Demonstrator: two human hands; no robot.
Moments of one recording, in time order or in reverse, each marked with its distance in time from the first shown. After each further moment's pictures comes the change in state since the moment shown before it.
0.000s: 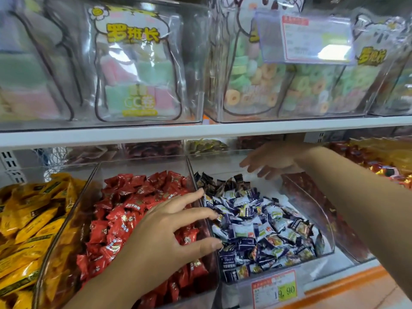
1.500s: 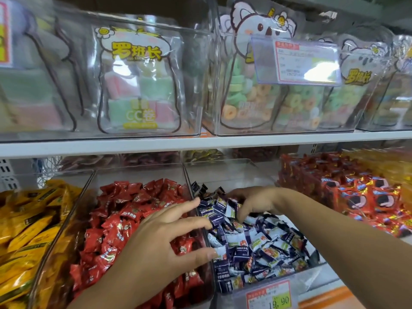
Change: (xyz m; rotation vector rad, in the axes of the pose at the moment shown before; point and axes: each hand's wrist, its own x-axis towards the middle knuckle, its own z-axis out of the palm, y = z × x) left_hand 0.001 -0.001 0.001 0.038 0.021 0.004; right_hand -0.010 0.003 0.067 -0.139 -0.099 0.007
